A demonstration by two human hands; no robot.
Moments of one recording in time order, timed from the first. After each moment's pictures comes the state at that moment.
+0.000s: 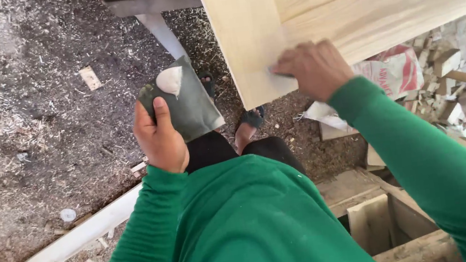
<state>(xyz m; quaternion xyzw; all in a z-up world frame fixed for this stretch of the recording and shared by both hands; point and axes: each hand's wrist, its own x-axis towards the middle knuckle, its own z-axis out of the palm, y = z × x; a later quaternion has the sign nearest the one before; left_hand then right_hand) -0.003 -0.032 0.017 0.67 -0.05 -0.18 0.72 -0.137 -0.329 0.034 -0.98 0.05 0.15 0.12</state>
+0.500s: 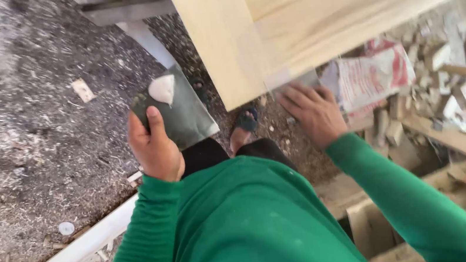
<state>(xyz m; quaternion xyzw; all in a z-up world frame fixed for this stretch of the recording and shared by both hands) -0.035 -0.044 0.006 0.67 -0.06 -0.17 0.72 -0.272 -0.295 0.001 -0.99 0.10 0.04 0.07</state>
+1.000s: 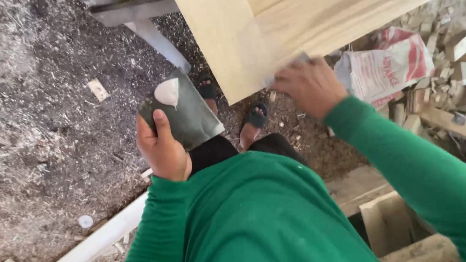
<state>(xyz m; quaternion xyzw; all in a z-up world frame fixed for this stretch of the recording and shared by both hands) -0.053 -0.038 0.025 0.67 -0.05 -0.17 0.72 -0.211 -0.310 0.032 -0.98 0.05 0.16 0.08</state>
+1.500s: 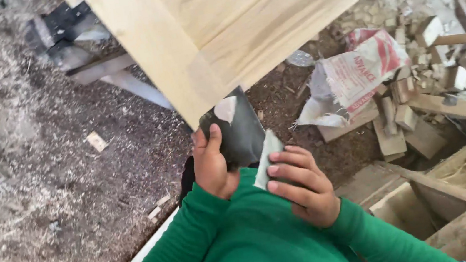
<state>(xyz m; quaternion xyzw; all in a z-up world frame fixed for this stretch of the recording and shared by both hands) -0.151 -0.131 0.059 0.42 0.13 -0.48 0.76 -0.334 -0.206 0.113 -0.85 0.10 -0.35 0.38</state>
